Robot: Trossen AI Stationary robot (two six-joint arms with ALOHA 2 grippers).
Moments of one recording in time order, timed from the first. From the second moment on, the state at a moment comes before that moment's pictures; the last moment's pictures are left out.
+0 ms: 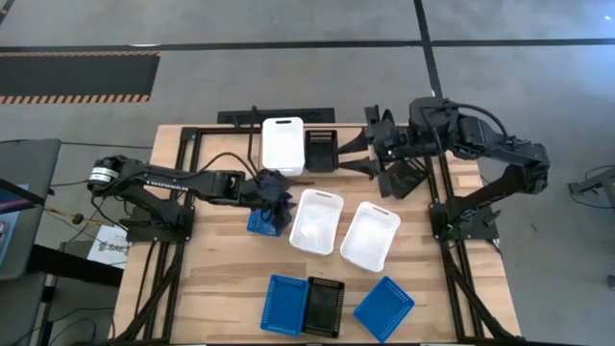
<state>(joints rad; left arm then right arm) -0.04 1.41 1.04 -0.40 -0.22 -0.55 -0.04 1.33 1.73 -0.59 -0.13 -0.07</state>
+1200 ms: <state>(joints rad) -0.03 1.69 1.31 -0.63 -0.11 -0.60 -0.04 1.31 1.73 -0.64 -0.13 -0.16</state>
